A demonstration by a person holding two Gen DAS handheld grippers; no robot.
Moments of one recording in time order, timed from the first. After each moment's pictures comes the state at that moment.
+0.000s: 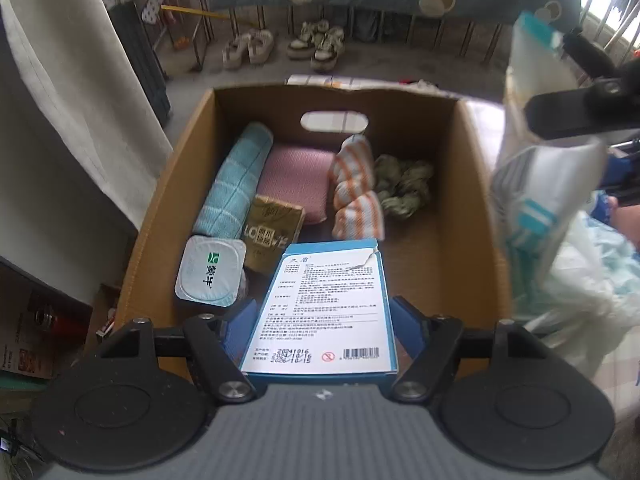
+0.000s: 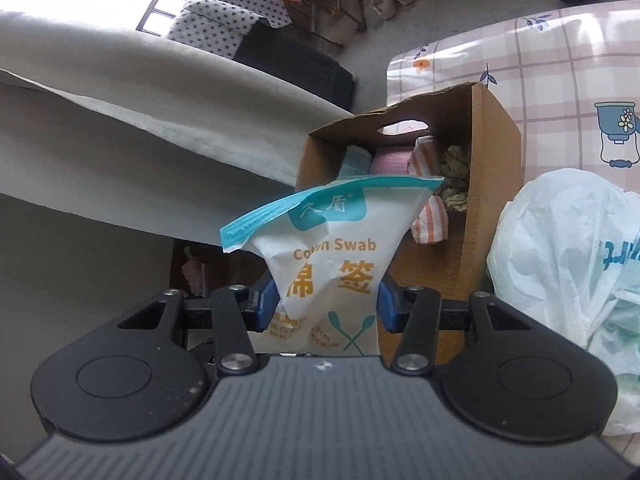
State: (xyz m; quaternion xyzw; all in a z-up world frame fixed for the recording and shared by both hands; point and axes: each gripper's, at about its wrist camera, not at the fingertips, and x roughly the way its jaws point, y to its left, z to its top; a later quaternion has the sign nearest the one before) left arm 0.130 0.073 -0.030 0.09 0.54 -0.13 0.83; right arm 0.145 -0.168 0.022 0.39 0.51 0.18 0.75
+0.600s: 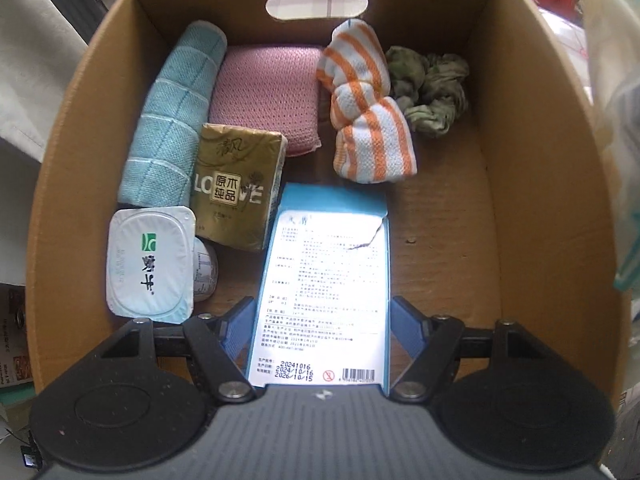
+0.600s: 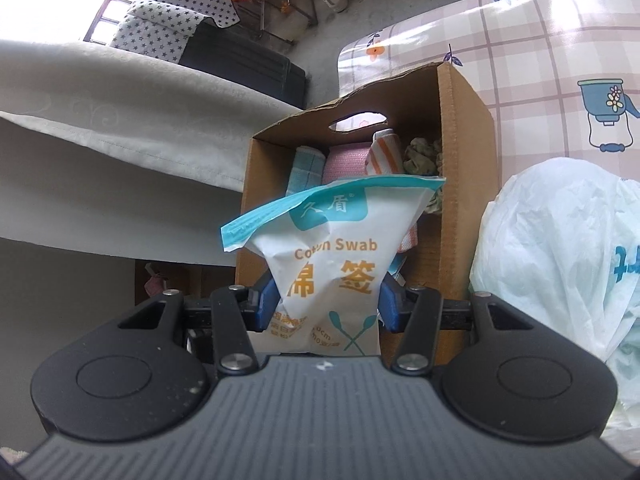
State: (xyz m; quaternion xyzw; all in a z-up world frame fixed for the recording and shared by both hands) left arm 0.179 0.057 -0.125 0.14 0.64 -0.17 0.74; right arm 0.175 -0.156 -0.027 0.39 0.54 0.12 0.74
